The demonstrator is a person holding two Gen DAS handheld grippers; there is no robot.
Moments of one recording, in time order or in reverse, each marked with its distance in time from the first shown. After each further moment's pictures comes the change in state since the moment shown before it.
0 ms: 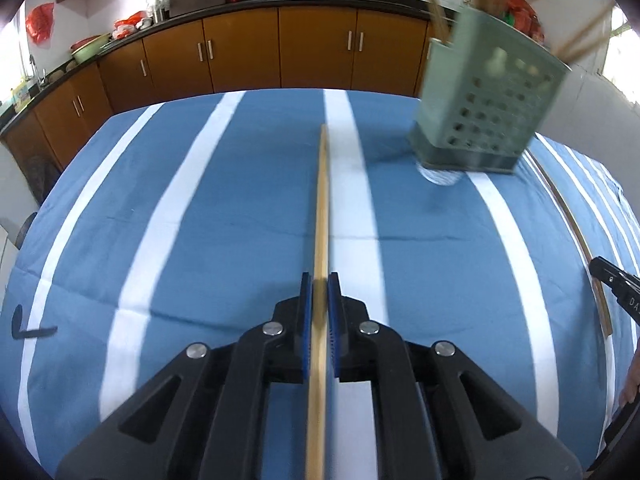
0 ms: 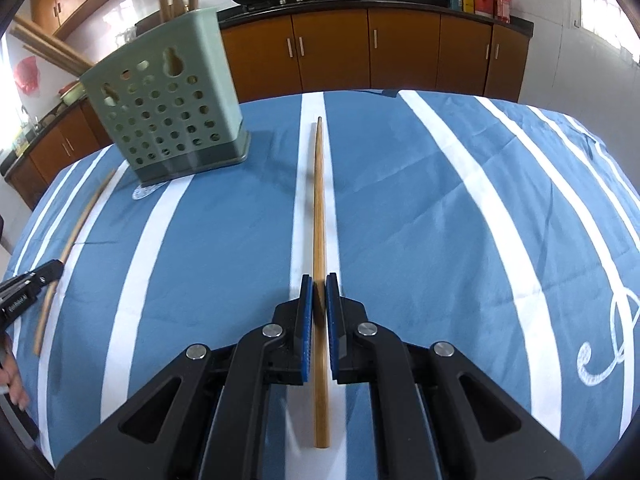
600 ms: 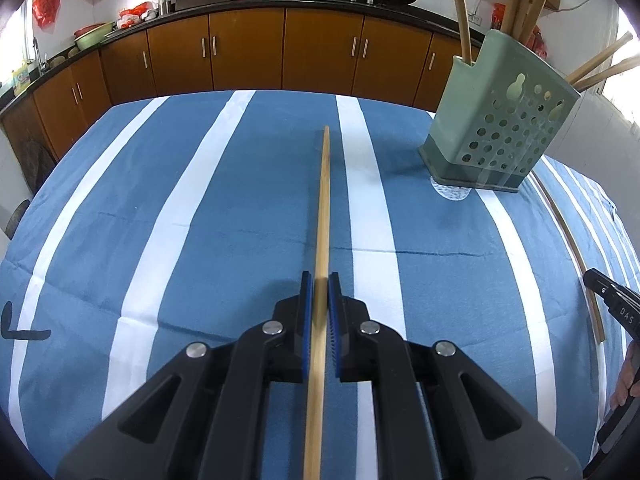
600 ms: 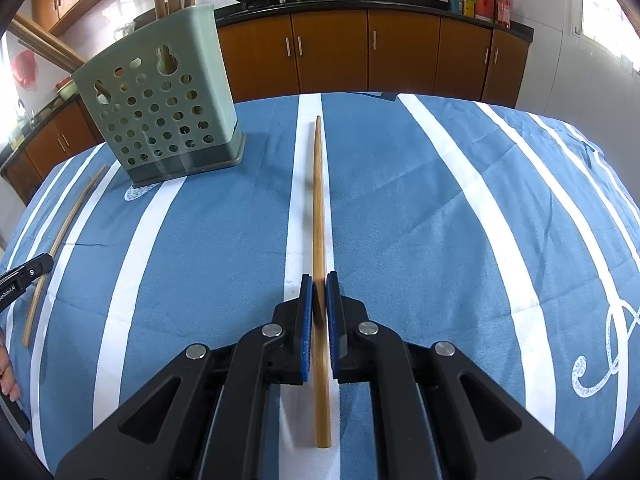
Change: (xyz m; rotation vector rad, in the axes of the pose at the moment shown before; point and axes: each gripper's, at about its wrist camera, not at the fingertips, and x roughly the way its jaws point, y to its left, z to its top) left arm 0.003 0.012 0.000 -0.041 -0.014 -0.033; right arm 0.003 0.000 0.003 -0.015 0.001 -0.020
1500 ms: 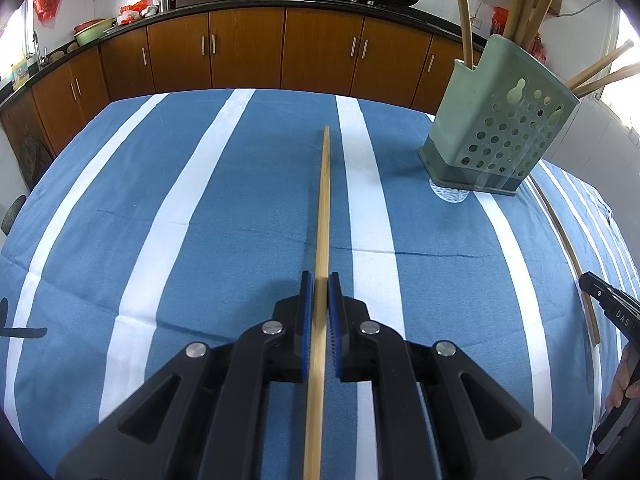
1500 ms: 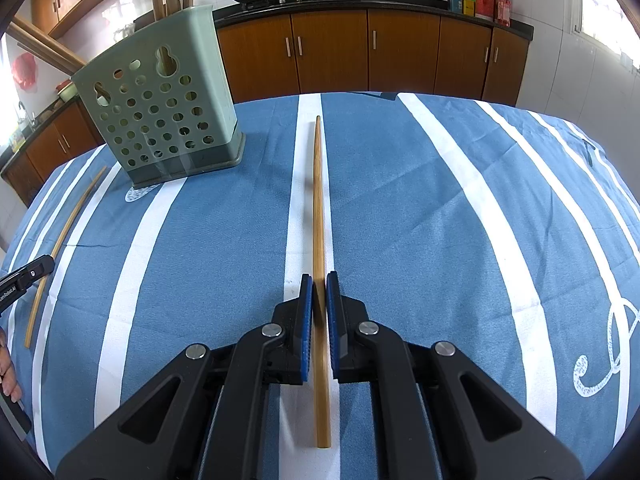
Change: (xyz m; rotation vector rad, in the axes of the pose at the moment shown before) left arm 0.000 0.002 0.000 -0.013 0.000 -0.014; right arm 0.000 0.000 0.000 0.003 0.000 0.003
